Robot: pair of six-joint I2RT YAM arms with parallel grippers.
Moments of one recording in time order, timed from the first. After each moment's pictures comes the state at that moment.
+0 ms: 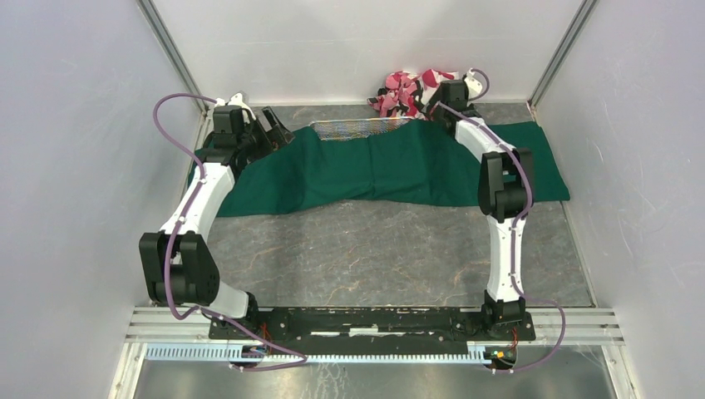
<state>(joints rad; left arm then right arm) -0.04 1.48 1.21 -0.29 0.20 -0.49 0.16 2.29 1.85 -0.15 0.29 0.67</state>
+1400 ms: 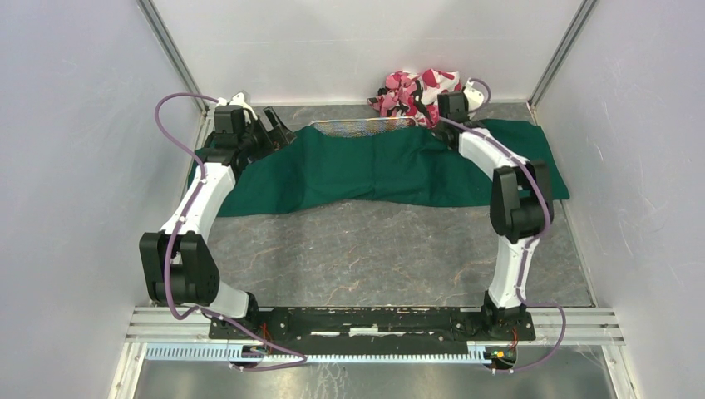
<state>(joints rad) -0.05 1.48 1.21 -0.28 0.22 -0.49 0.22 2.09 1.65 -0.25 0.43 0.62</state>
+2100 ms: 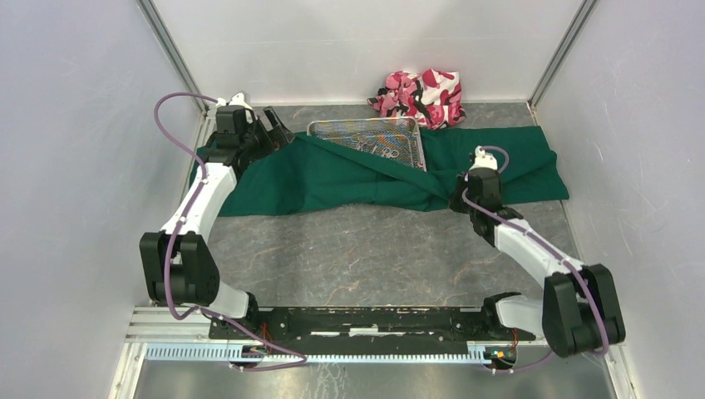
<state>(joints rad) -0.06 1.48 1.21 -0.28 0.16 -0.49 0.23 1.26 0.63 -0.01 0.13 0.40</state>
